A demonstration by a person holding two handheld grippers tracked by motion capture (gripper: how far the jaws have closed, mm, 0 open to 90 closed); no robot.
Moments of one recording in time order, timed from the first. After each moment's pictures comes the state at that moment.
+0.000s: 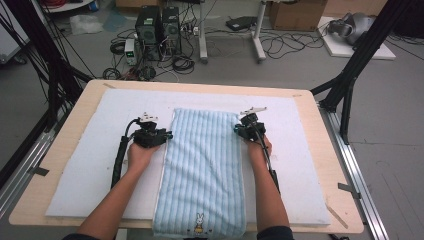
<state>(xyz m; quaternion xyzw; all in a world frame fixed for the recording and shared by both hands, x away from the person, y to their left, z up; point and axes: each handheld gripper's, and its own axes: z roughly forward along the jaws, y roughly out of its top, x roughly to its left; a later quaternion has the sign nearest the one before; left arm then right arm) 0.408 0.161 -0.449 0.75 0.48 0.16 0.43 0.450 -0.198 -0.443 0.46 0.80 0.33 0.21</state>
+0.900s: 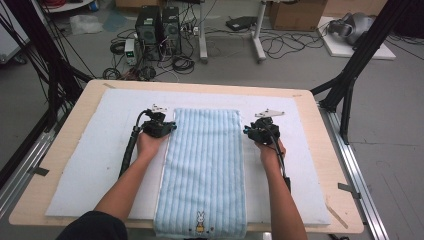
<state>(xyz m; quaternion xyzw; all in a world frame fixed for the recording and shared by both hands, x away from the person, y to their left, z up) 0.448 0.142 -0.451 0.75 0.49 0.19 0.40 0.420 -0.236 -0.426 0.46 0.78 0.37 0.23</state>
